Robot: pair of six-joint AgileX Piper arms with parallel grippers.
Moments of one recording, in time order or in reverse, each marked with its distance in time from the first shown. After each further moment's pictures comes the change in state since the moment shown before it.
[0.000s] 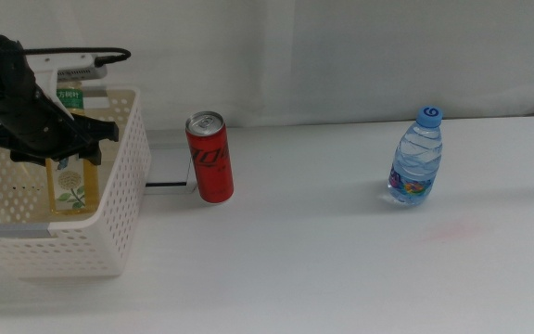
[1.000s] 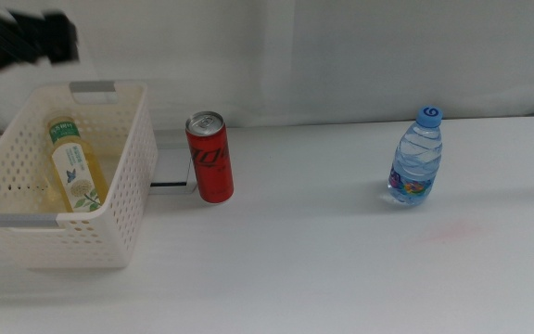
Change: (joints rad) left arm 0.000 -0.310 -0.011 -0.036 -0.089 -0.027; right arm 0.000 0.000 0.000 0.000 0.000 0.000
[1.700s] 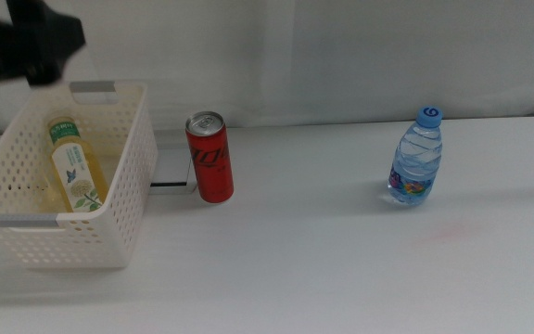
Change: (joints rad) left arm -0.220 -0.582 0.391 -0.027 -0.196 0.014; right arm 0.000 0.000 0.000 0.000 0.000 0.000
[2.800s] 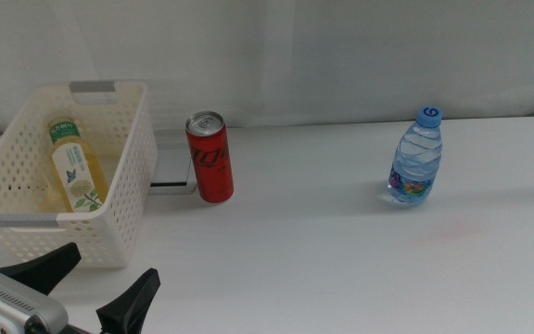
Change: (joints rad) left arm -0.220 -0.204 1.043 -0.008 -0.996 0.007; right arm 0.000 0.000 0.000 0.000 -0.002 0.000
